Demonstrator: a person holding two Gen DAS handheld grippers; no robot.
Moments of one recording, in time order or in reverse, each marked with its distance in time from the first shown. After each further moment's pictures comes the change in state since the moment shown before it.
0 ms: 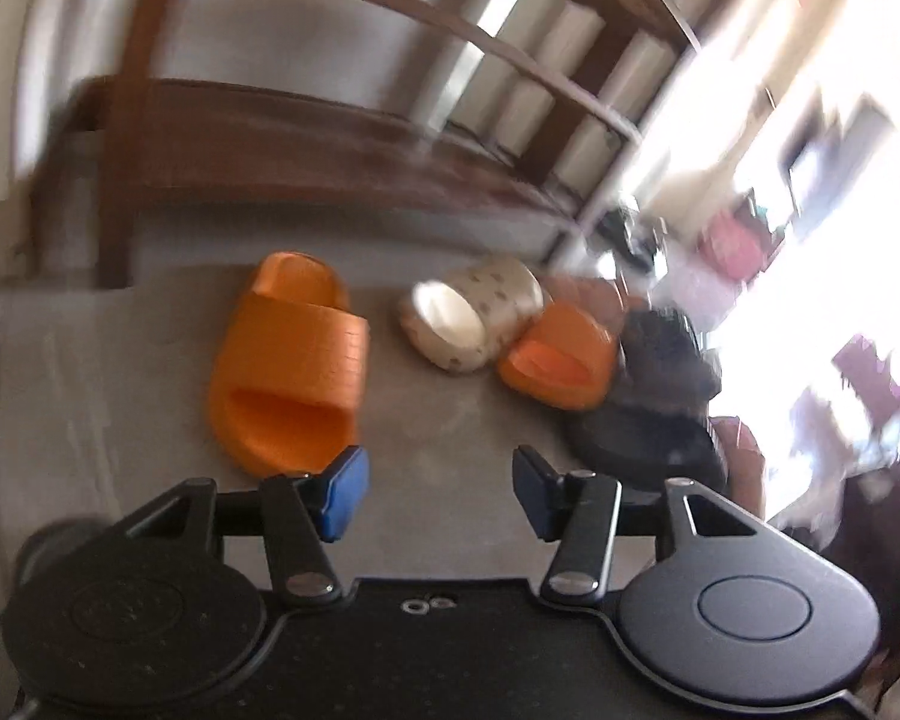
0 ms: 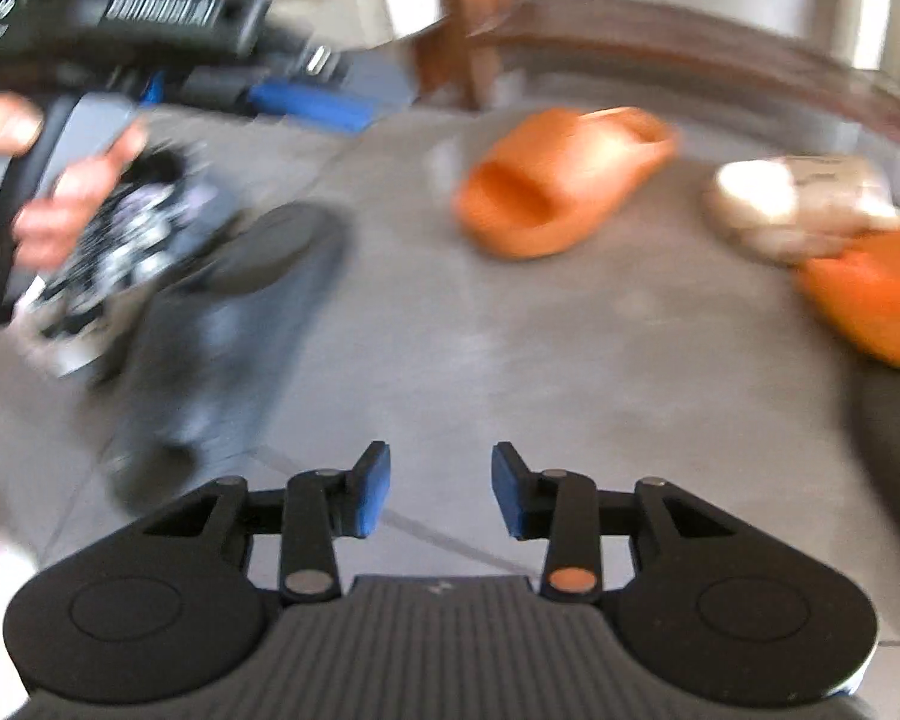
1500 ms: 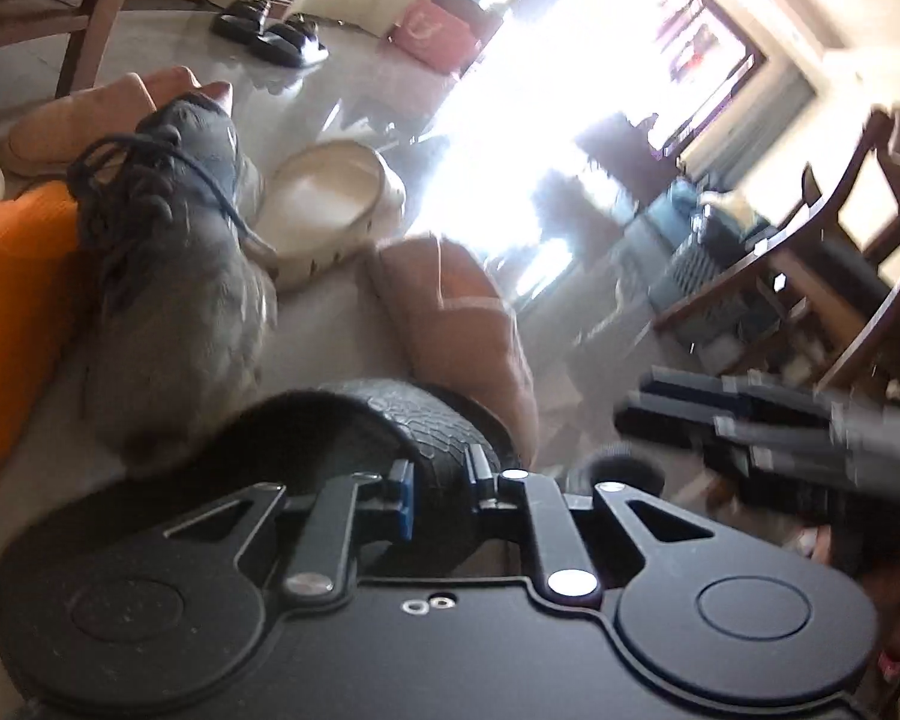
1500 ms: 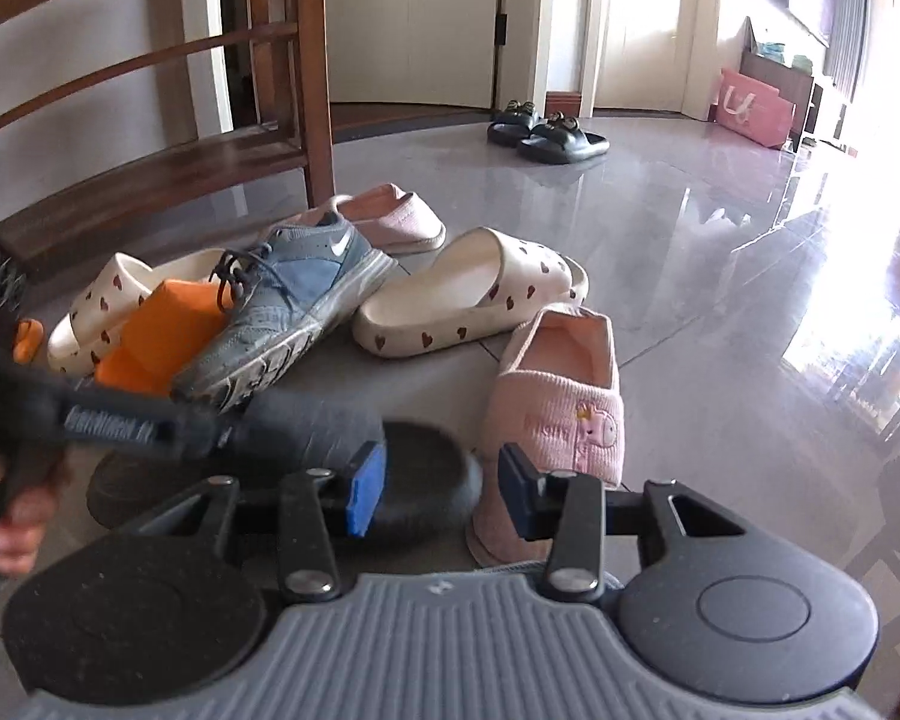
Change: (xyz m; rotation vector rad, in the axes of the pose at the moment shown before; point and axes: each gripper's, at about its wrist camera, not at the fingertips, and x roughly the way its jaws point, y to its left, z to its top) left arm 0.224 -0.215 0.008 0.175 0.243 -0.557; right arm -0.175 -0.197 -0.110 0.586 -0.221 -0.687
